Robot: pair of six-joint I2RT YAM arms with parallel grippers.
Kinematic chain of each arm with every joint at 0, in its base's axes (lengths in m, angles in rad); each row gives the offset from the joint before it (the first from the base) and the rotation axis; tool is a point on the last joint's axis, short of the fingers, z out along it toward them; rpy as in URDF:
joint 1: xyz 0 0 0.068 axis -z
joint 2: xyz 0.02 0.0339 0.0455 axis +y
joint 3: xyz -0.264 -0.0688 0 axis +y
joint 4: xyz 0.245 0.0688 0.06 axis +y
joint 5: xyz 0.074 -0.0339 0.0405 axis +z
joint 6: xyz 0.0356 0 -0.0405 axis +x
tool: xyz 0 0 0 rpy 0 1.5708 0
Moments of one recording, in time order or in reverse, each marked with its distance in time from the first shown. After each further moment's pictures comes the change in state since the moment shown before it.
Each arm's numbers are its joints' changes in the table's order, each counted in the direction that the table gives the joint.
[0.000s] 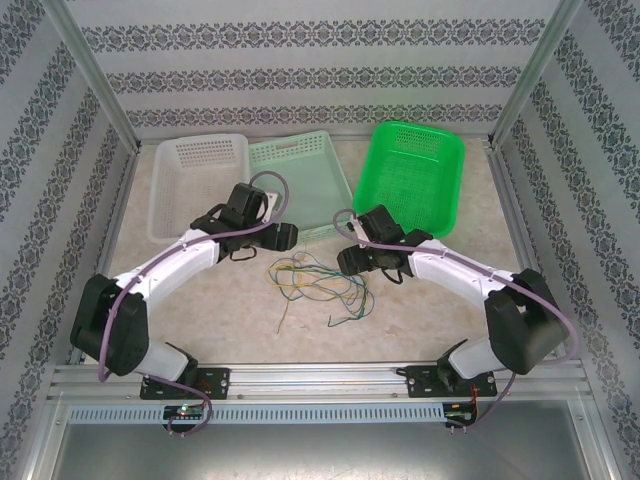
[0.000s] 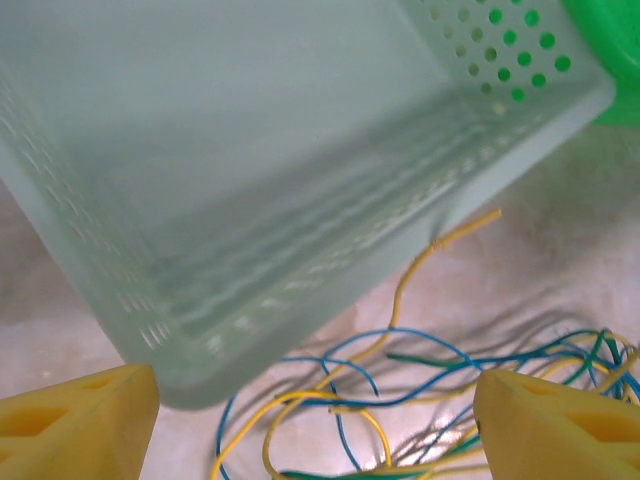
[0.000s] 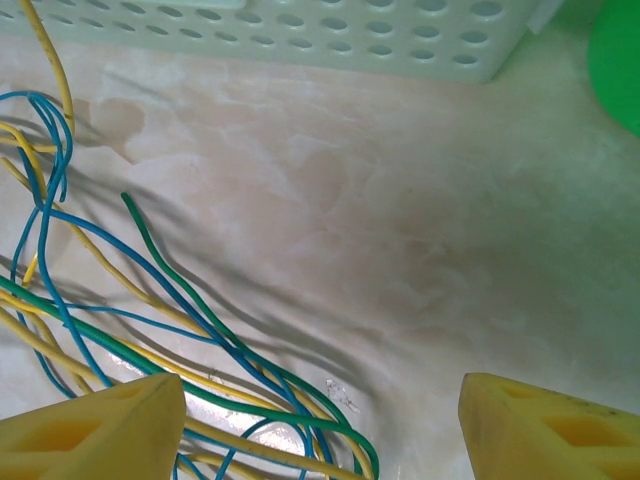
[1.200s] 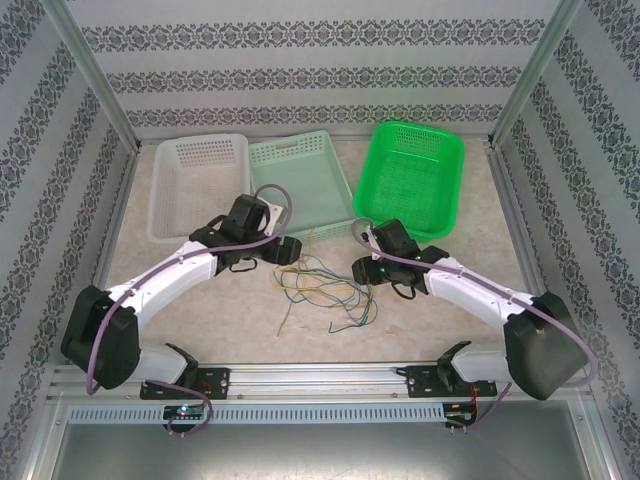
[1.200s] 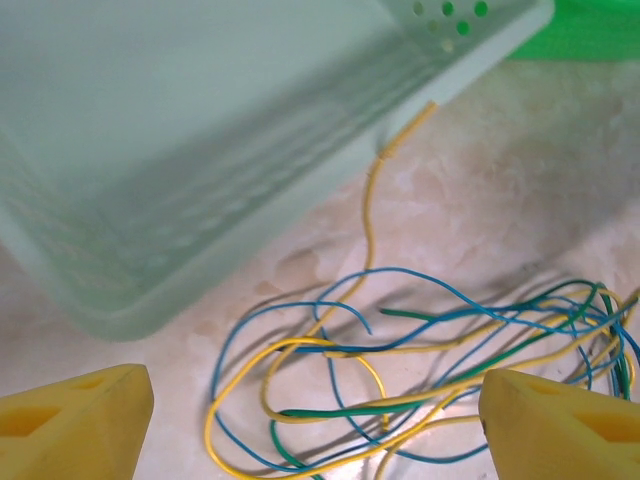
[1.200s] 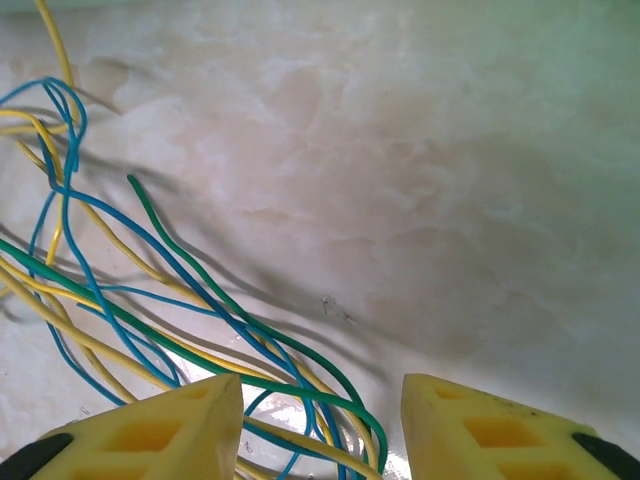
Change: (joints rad) left arm 0.070 -0.054 0.064 -0.003 -0.024 0.030; right arm 0.013 -0.171 0.161 -0.022 0.034 0.122
